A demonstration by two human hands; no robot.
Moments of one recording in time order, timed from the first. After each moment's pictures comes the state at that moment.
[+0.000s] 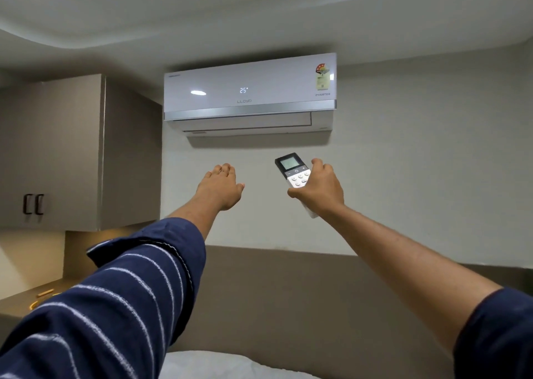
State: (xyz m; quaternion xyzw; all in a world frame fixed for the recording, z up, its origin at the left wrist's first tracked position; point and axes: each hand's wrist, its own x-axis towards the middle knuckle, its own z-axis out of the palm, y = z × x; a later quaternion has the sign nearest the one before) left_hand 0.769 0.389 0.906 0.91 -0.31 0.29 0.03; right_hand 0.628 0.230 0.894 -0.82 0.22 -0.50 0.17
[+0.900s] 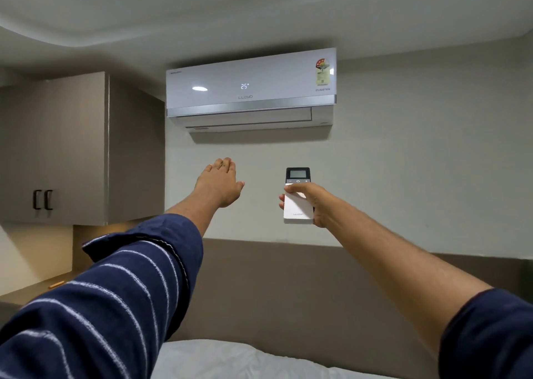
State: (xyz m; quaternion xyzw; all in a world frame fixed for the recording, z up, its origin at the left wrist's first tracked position) left_hand 0.745 0.408 0.902 0.90 -0.31 0.31 -0.01; right_hand 0.615 0.240 0.874 -0.66 0.09 -0.24 0.71
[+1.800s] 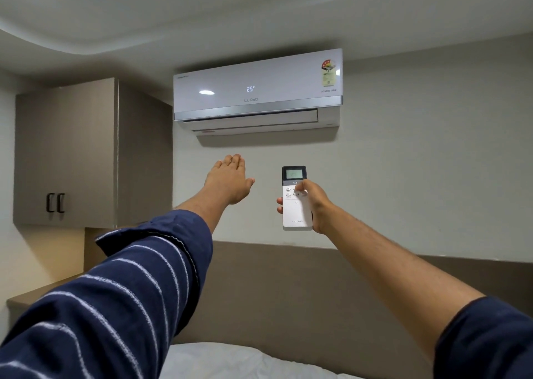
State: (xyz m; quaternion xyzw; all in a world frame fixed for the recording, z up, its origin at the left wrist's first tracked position) left_hand 0.740 0.398 0.912 0.89 -0.30 0.33 -0.02; right_hand 0.634 0.239 0.870 -0.64 0.08 -0.23 0.73
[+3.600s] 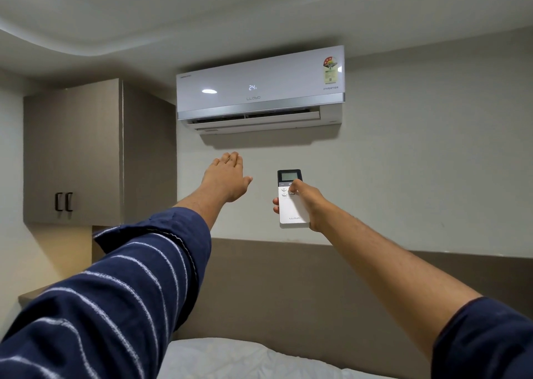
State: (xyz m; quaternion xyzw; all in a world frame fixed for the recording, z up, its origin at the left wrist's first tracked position) left_hand 0.740 0.409 0.913 0.89 -0.29 0.34 -0.03; right_hand 0.625 0.258 0.868 -0.66 0.08 -0.23 0.71
